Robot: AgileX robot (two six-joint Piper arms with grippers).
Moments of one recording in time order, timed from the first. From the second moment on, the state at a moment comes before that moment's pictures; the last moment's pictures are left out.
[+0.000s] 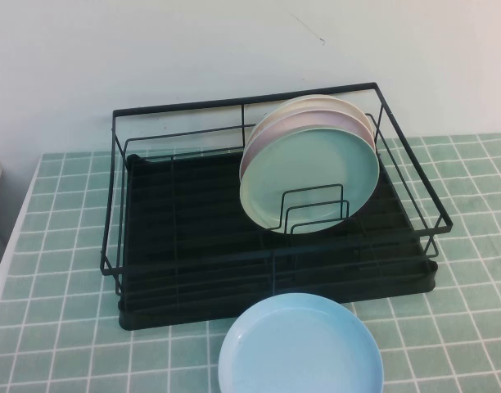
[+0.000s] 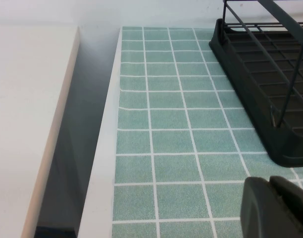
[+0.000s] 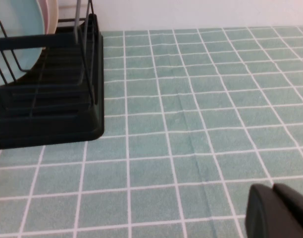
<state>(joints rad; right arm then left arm) 0.00 -0.01 0.02 0.01 0.41 0.00 0.00 -0.01 0.01 0.02 0.38 -0.15</state>
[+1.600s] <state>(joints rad) 0.00 -0.01 0.02 0.01 0.41 0.00 0.00 -0.01 0.02 0.11 0.15 -0.17</state>
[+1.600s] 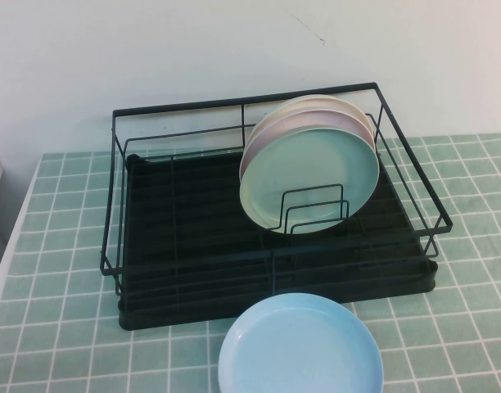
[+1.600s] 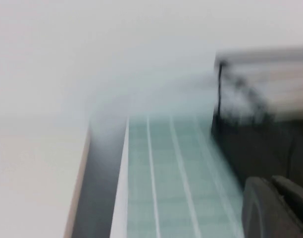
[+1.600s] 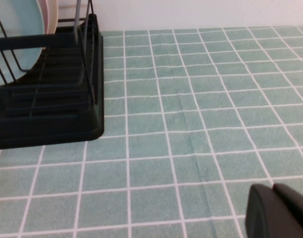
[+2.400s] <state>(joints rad) 0.00 -0.01 0.02 0.01 0.41 0.00 0.00 -0.02 0.02 0.07 -0.80 -0.27</state>
